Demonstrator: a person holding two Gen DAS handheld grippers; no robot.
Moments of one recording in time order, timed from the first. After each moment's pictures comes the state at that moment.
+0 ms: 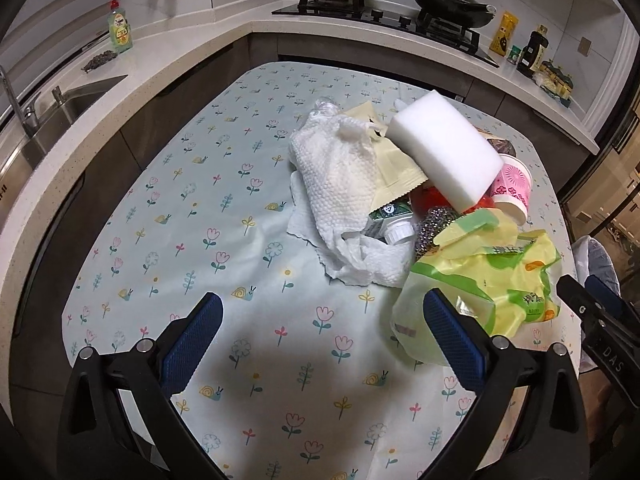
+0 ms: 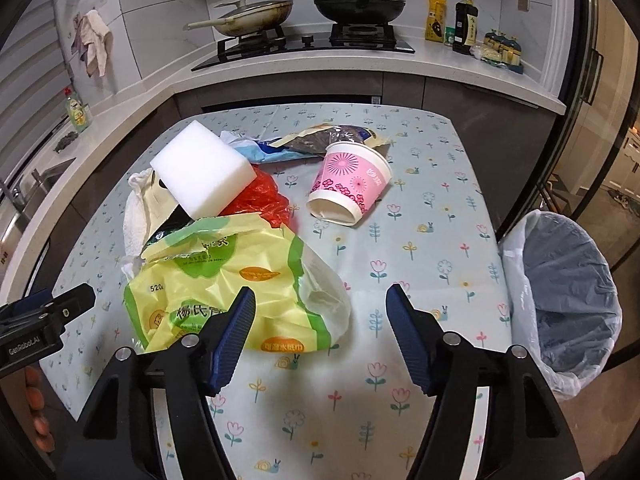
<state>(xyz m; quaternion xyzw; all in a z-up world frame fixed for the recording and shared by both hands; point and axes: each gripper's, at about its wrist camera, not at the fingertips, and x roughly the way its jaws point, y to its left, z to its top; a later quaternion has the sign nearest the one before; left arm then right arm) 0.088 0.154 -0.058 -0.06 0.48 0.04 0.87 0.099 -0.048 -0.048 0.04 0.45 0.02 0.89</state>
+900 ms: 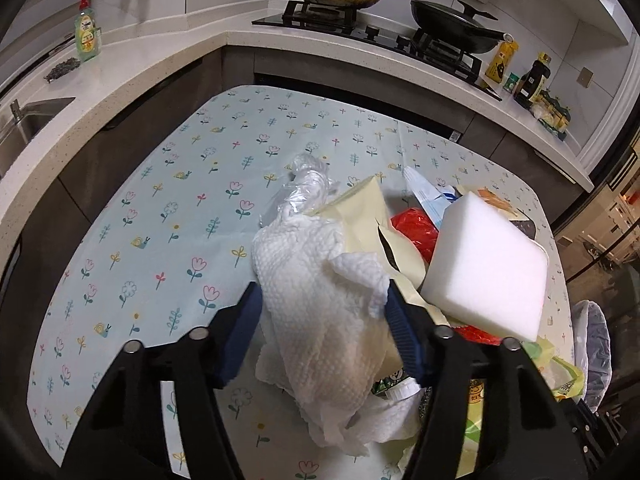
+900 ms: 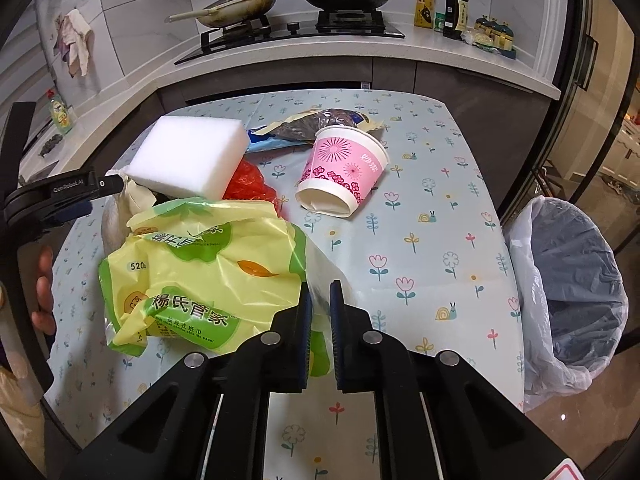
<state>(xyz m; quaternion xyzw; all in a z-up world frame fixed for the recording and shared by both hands) 0.205 0.176 -0.071 -0.10 0.45 -0.01 0.89 0.104 -0.051 -0.059 0.04 0.46 -0.01 0.89</state>
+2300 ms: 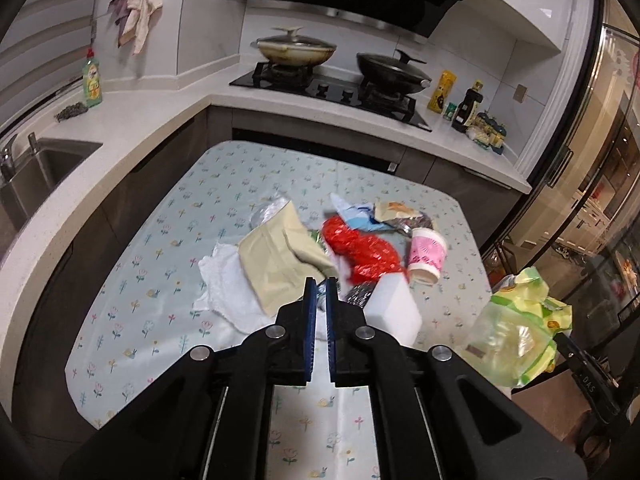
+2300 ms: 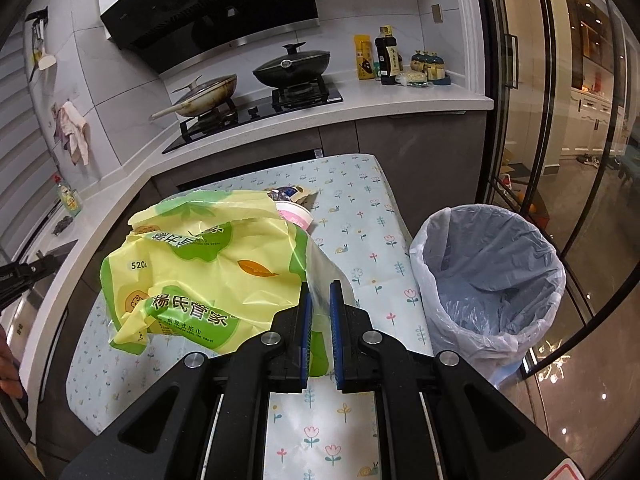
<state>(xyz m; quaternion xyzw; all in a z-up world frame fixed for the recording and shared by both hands) 0.065 0.174 0.031 -0.09 0.39 -0.05 0.92 0.000 -0.128 0.010 0.12 0.36 -0.05 0.92</state>
